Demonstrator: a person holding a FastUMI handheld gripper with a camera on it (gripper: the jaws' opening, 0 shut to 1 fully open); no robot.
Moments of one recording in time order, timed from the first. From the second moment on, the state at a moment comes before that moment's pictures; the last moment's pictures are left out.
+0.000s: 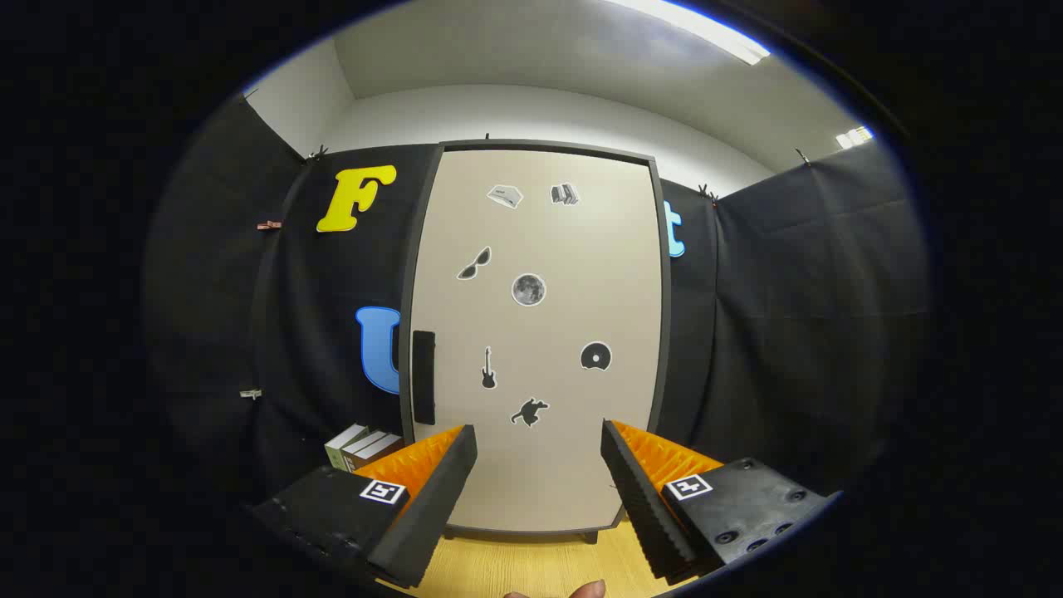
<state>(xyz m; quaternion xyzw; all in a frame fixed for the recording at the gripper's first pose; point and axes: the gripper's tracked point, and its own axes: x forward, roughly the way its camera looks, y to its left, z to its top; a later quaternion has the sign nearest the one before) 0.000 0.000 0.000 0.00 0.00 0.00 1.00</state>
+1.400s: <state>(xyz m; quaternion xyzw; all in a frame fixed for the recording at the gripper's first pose) 0.086 0.110 0.003 0.03 0.01 0.06 1.00</state>
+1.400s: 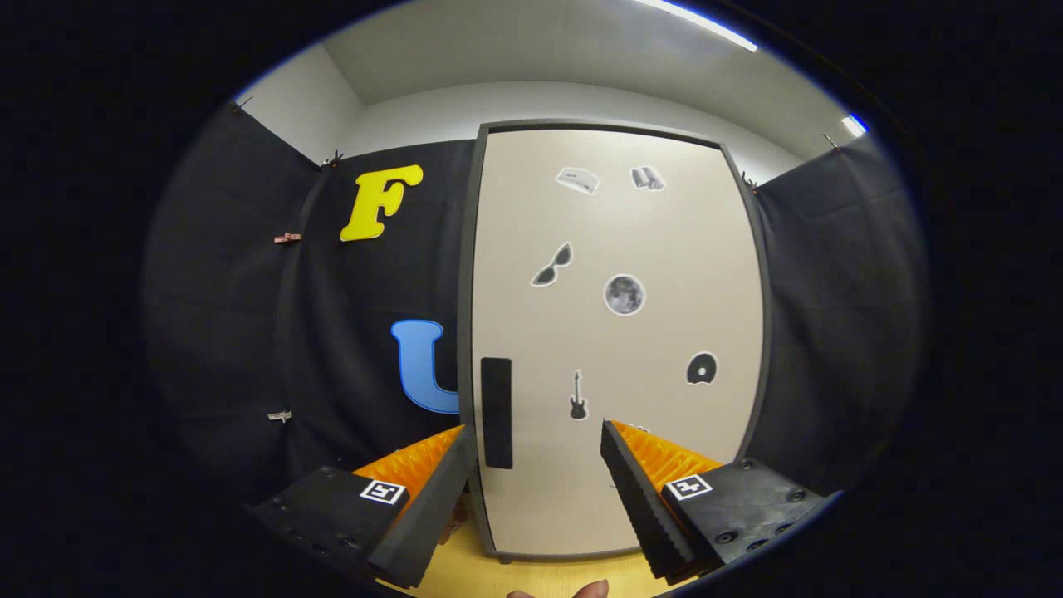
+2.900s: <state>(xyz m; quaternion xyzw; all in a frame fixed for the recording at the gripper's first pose) 0.168 0.143 -0.033 0.04 0.05 0.06 1.00</state>
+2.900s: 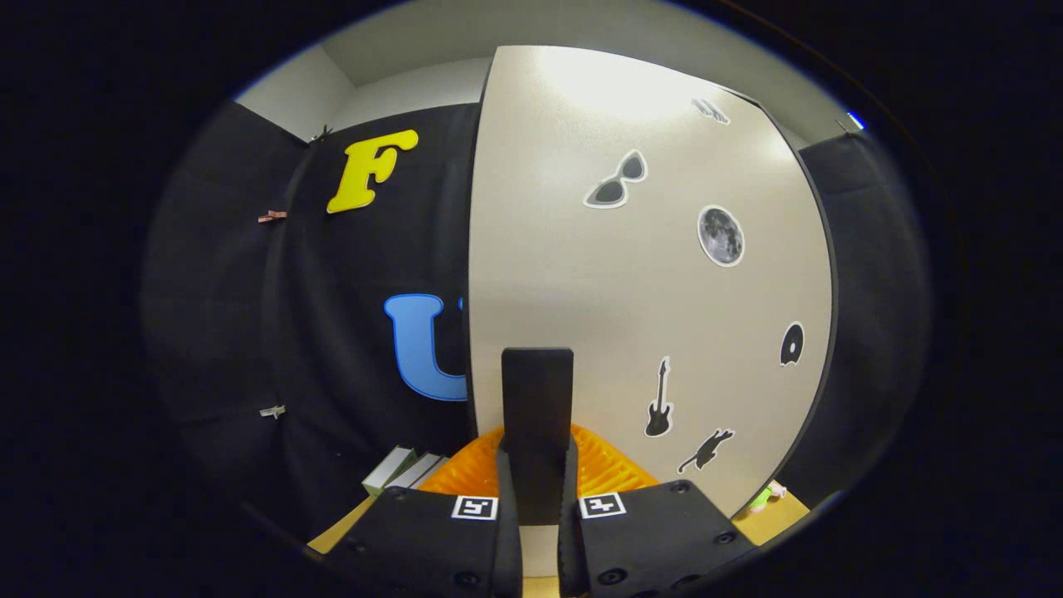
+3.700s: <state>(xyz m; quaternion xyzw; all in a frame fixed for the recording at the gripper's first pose) 0.084 0.094 -0.020 0.05 0.07 0.11 0.99</state>
